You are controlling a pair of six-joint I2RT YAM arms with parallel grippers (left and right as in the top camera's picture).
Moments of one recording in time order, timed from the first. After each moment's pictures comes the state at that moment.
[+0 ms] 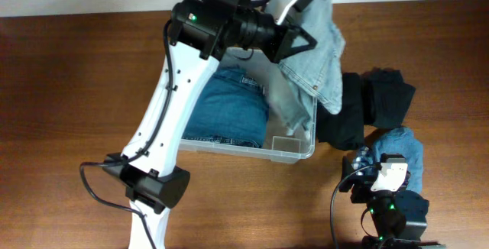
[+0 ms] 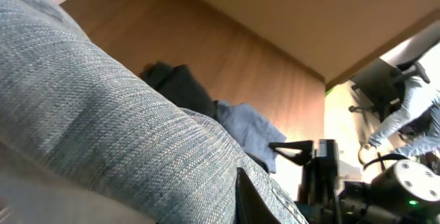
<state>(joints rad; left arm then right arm) -0.53 2.16 2.60 -1.18 0.81 0.11 -0.14 0.02 0.15 -0.54 -0.14 0.02</state>
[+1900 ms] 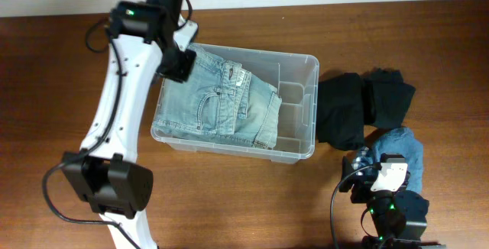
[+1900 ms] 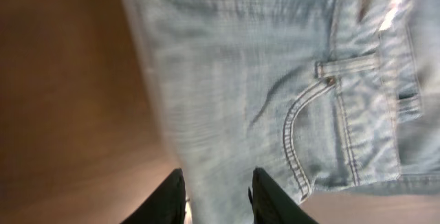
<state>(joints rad) -0.23 2.03 2.13 -1.45 -0.06 0.14 -0.14 0.02 0.15 -0.54 -0.14 0.02</state>
